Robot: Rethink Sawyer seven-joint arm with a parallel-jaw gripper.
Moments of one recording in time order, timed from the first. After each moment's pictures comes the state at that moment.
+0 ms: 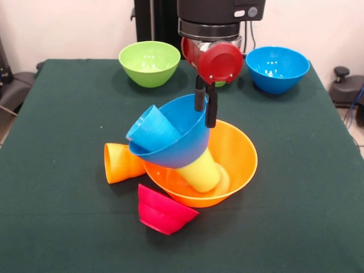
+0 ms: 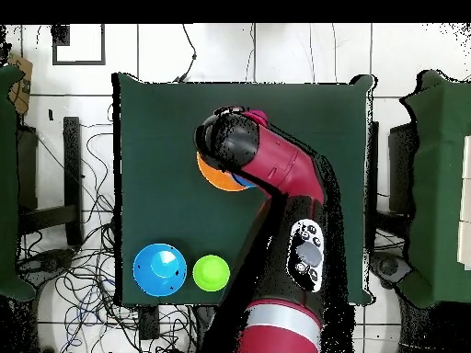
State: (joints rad) arm -0.09 -0.57 -0.21 1.45 0.41 0.52 2.59
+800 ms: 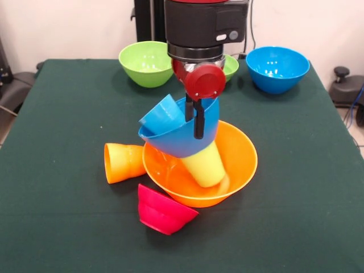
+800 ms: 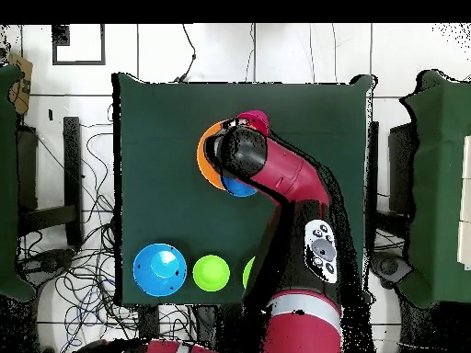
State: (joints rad) arm -0.16 -0.56 -0.12 1.52 0.34 0.44 2.59
